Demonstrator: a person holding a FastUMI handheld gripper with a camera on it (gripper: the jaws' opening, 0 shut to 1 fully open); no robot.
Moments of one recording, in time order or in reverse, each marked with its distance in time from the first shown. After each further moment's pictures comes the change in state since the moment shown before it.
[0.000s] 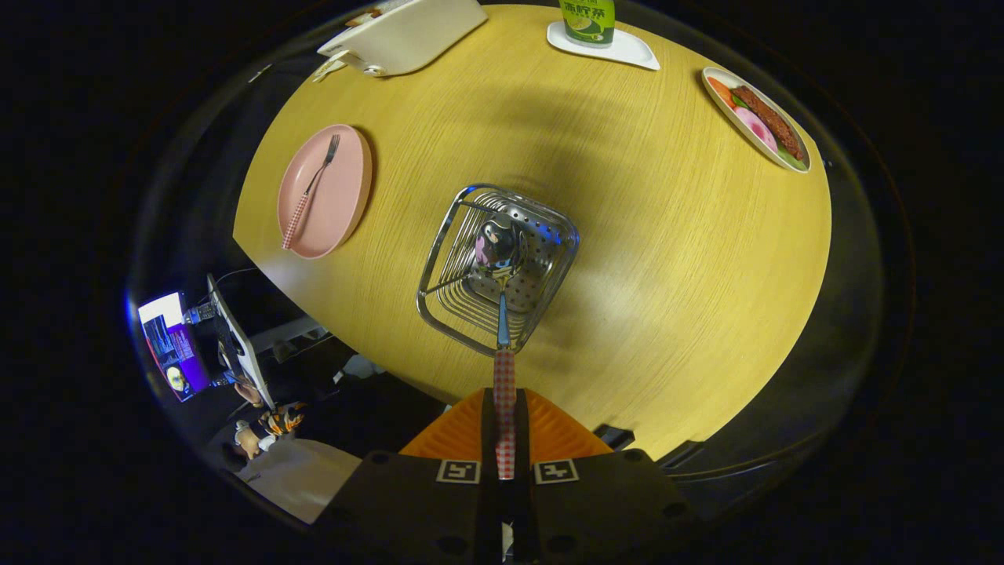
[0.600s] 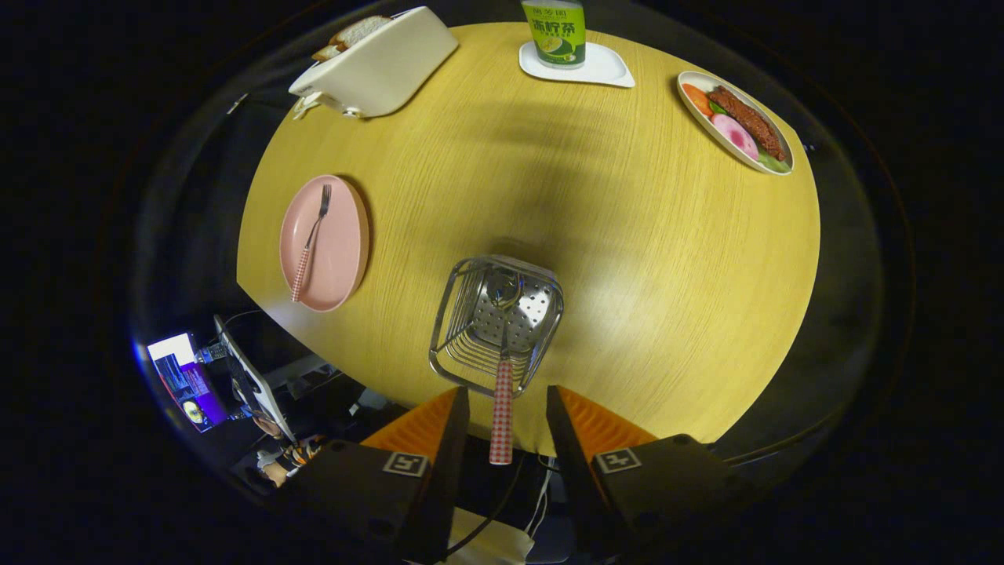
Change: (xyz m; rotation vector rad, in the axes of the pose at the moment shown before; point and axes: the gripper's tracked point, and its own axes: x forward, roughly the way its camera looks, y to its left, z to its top) arm -0.023 0.007 0.045 0.079 -0.162 0.032
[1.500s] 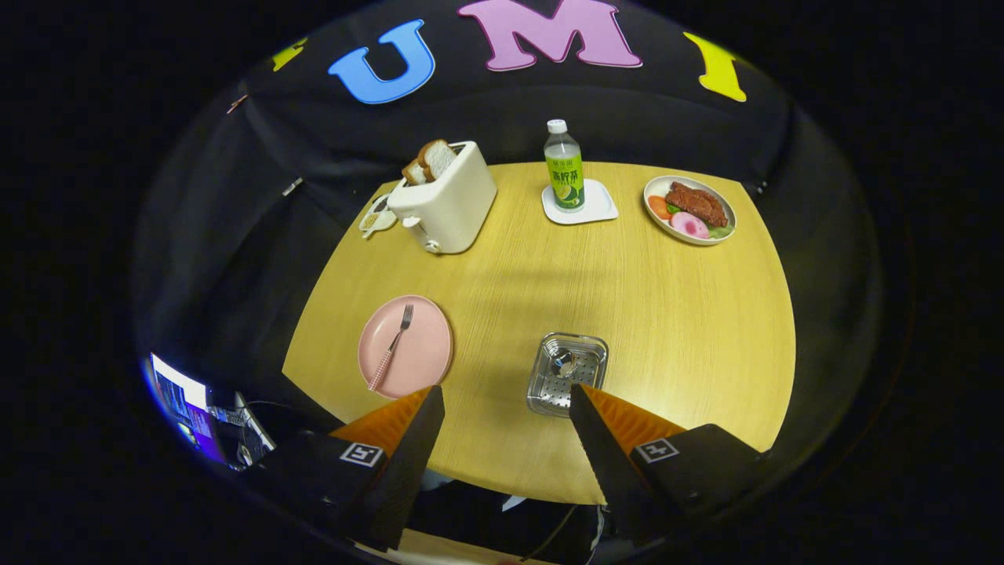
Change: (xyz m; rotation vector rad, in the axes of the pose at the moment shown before) arm -0.073 0.078 0.010 0.076 -0.702 0.034
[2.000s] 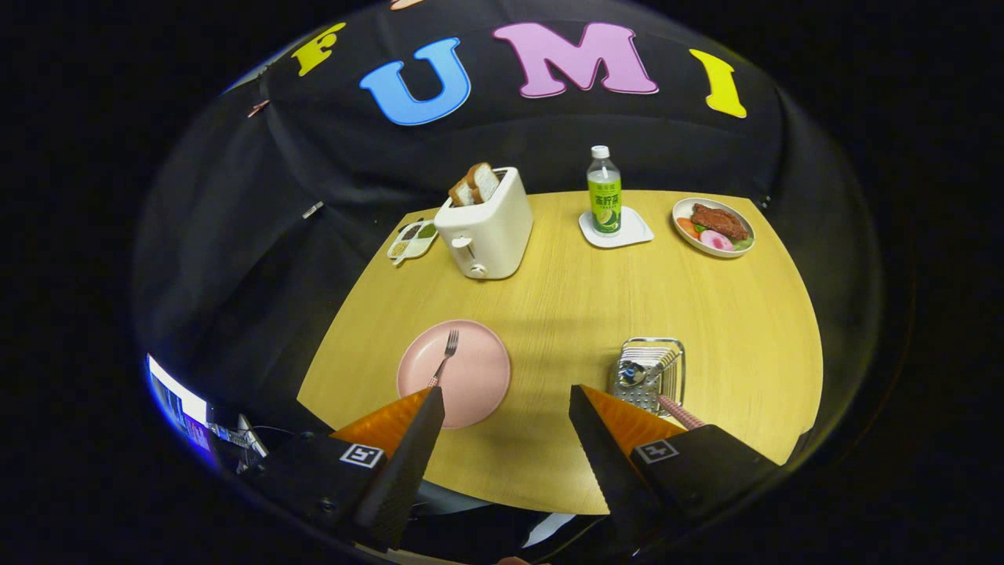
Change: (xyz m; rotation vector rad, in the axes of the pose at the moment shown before) arm 0.029 0.096 -0.026 -0.014 -0.088 0.041
